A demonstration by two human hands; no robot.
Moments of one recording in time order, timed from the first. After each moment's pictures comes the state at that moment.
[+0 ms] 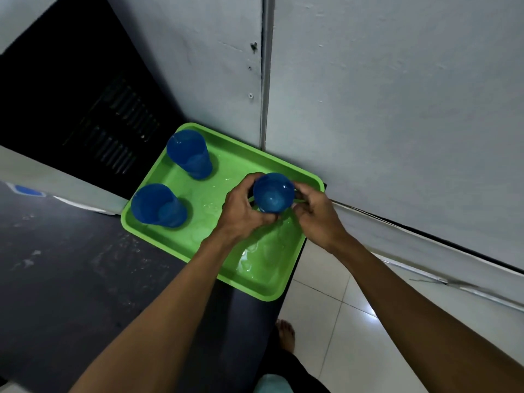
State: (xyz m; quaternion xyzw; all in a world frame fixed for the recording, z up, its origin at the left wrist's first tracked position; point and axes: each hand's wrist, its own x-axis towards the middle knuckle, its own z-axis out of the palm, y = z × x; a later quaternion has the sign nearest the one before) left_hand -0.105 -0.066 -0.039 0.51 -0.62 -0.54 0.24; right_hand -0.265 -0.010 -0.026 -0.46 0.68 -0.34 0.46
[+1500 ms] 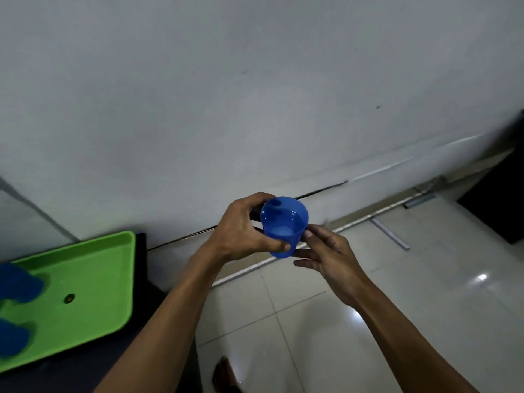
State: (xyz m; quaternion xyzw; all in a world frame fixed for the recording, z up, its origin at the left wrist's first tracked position) left_hand -0.299 0.260 0.173 0.08 -0.86 -0.50 0.07; right_hand -0.360 0.450 0.134 -0.12 0.69 -0.65 0.29
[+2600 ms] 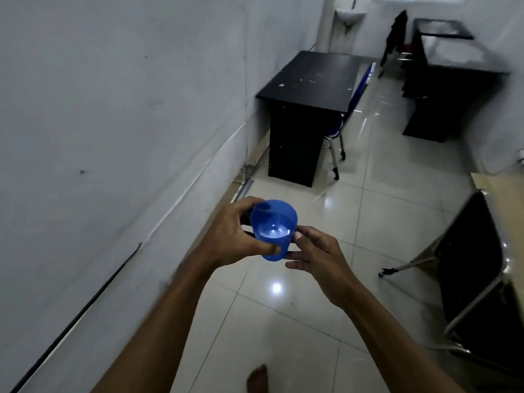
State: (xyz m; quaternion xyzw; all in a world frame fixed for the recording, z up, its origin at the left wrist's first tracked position) left_hand -0.636 0.664 0.165 -0.27 -0.82 -0.50 -0.09; right_hand -0.547 0.842 0.134 0.14 0.70 -0.70 -0.01
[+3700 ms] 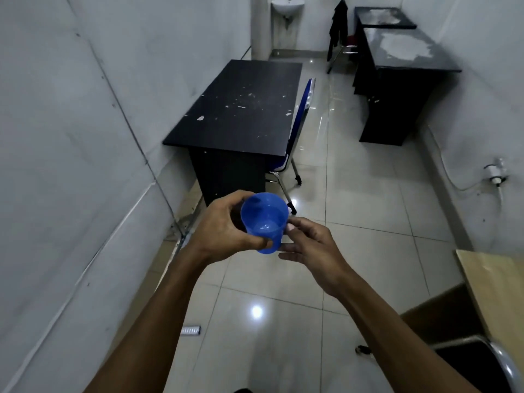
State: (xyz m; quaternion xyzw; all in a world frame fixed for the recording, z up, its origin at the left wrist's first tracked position) left_hand -1.047 1.094 0.179 -0.35 -0.80 -0.47 -0.12; right_hand -0.937 1.254 0.146 0.21 0.67 -0.71 -0.06
